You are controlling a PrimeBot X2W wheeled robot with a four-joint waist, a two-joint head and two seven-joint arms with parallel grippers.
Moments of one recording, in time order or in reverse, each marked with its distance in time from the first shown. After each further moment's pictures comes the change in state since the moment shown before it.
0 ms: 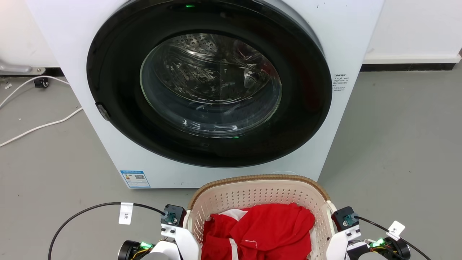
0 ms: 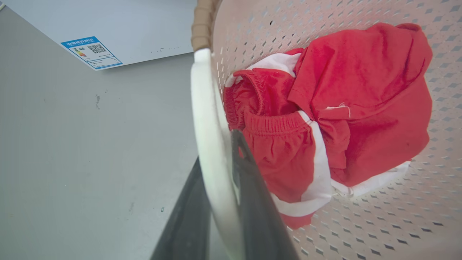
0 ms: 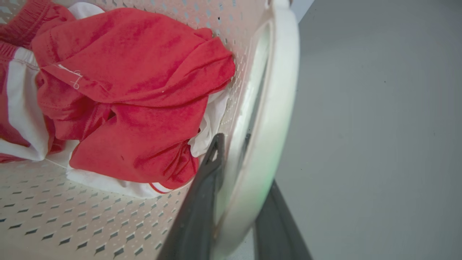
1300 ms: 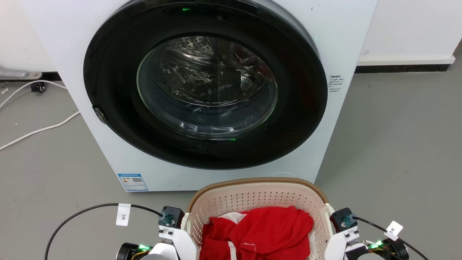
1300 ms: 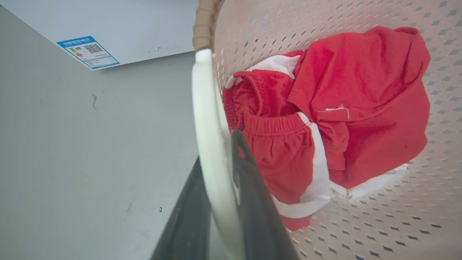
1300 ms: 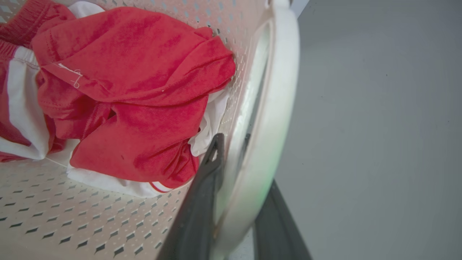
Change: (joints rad) left arm -0.007 0.016 -0.118 0.006 -0.127 0.000 -0.010; right arm 0.001 -0.001 0.051 0.000 0.055 0.000 0.025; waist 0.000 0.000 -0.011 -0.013
